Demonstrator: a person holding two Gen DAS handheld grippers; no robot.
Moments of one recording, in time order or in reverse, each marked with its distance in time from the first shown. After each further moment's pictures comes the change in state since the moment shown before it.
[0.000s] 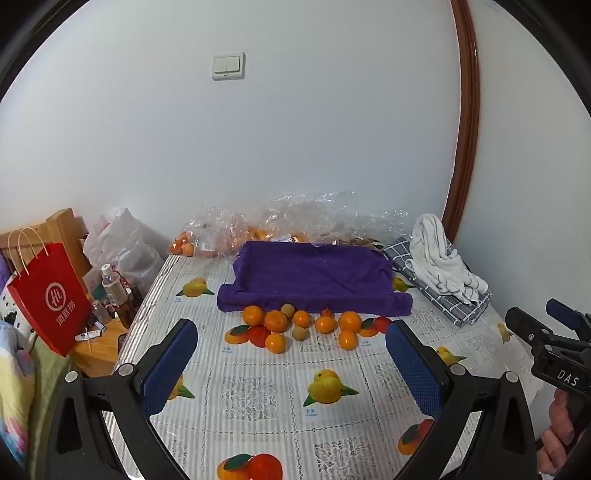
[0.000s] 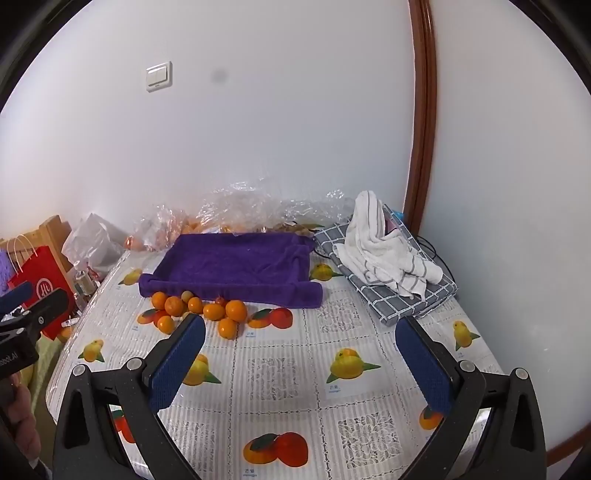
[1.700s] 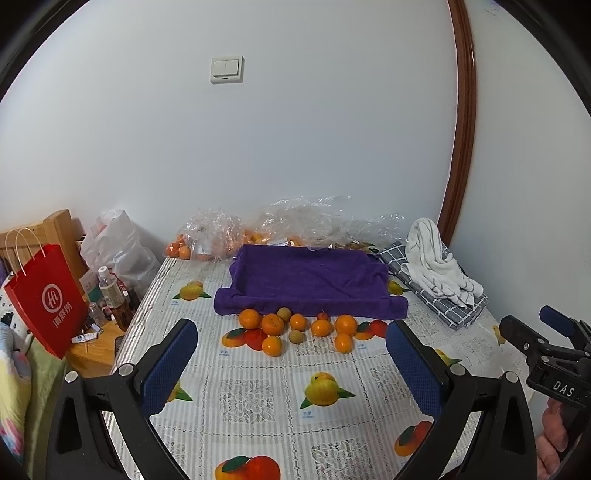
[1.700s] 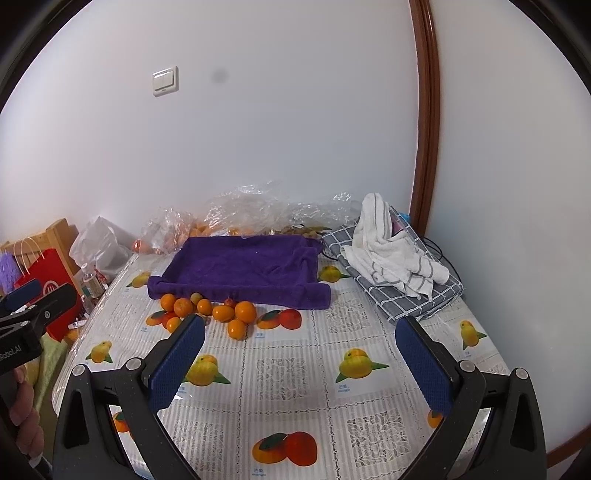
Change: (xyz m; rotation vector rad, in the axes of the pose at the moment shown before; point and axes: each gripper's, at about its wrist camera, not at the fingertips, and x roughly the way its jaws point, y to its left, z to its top) left arm 0.001 -0.003 -0.004 -0.003 -0.014 -0.012; right arm -0.007 0.005 -0.005 0.011 -0.015 0.028
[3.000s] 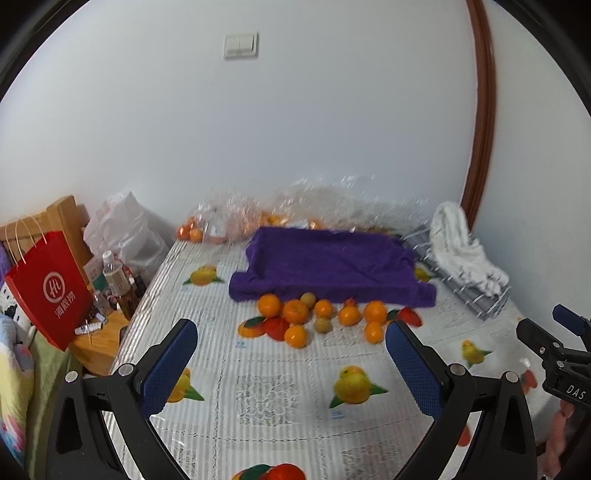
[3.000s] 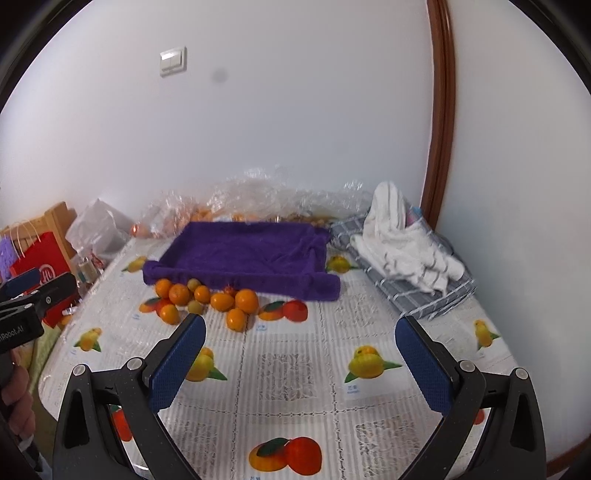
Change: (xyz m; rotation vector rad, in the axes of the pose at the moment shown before) left arm 0.054 0.024 -0.020 0.003 0.062 0.055; right arm 0.043 0.010 -0.018 -0.039 0.034 0.014
